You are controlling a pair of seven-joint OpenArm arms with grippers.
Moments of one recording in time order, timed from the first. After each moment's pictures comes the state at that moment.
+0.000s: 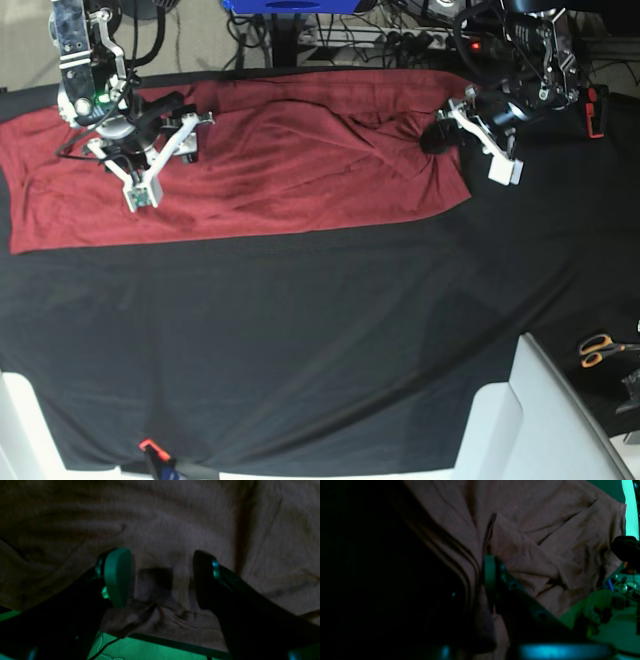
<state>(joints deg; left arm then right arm) 13.2 -11.3 -24.0 65.4 -36.7 -42.7 43.2 -19.7 9.4 -3.4 94.6 10.0 8.2 -42.9</state>
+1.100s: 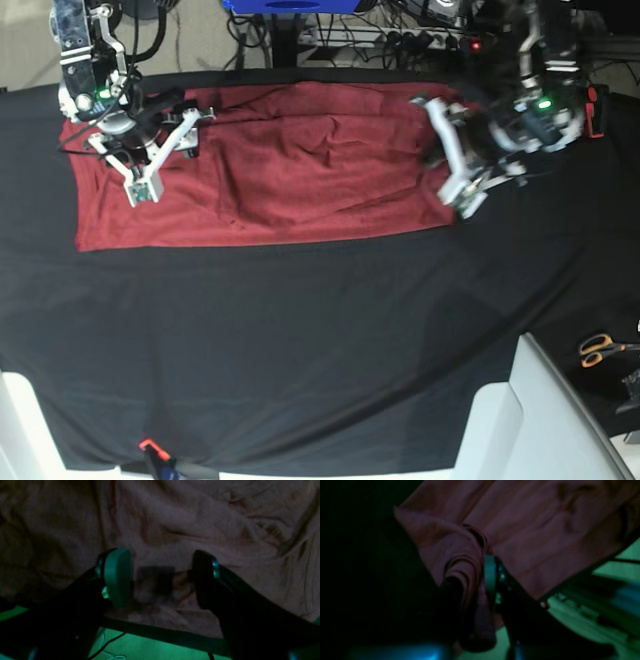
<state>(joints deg) 18.9 -12.9 -7.5 103.0 -15.2 -35.5 52.3 -20.8 9.2 -3.3 94.8 10.3 8.2 -42.9</state>
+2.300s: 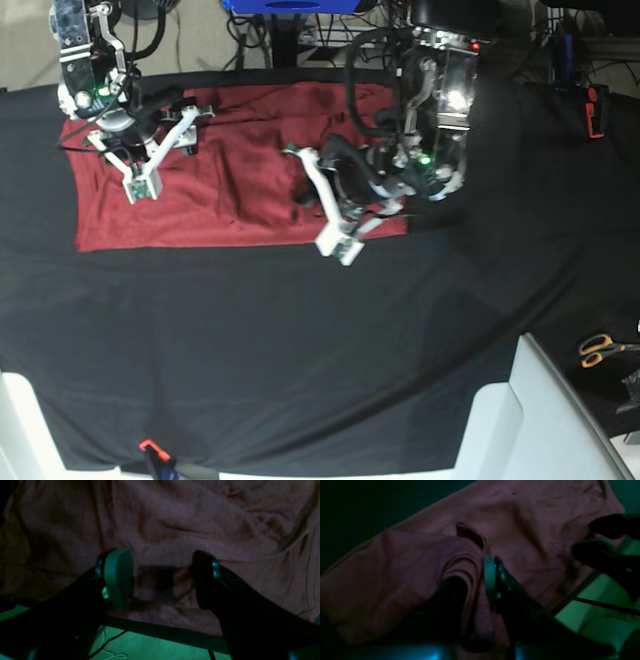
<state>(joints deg) 6.1 1.5 6.7 89.1 -14.7 -26.4 52.6 -21.1 9.2 -3.0 94.7 10.3 8.2 -42.9</state>
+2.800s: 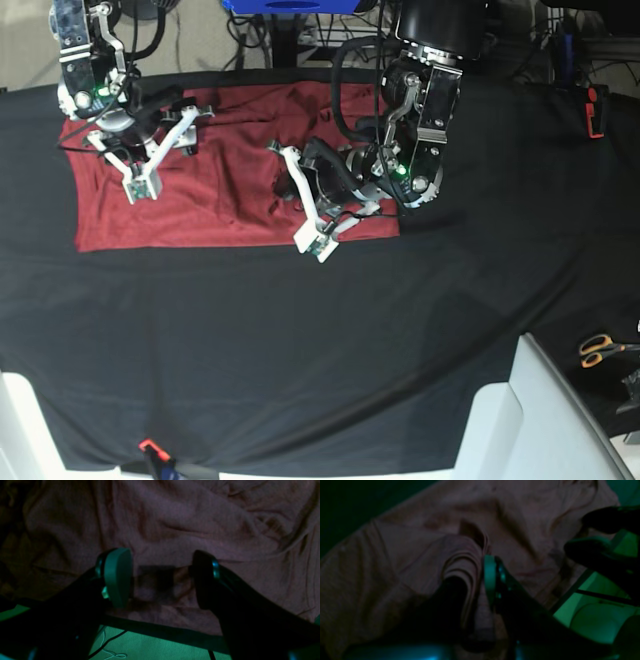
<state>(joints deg) 3.0 1.6 9.9 82.9 -15.2 -26.4 52.2 -21.1 9.2 -3.0 94.7 10.3 8.2 -42.9</state>
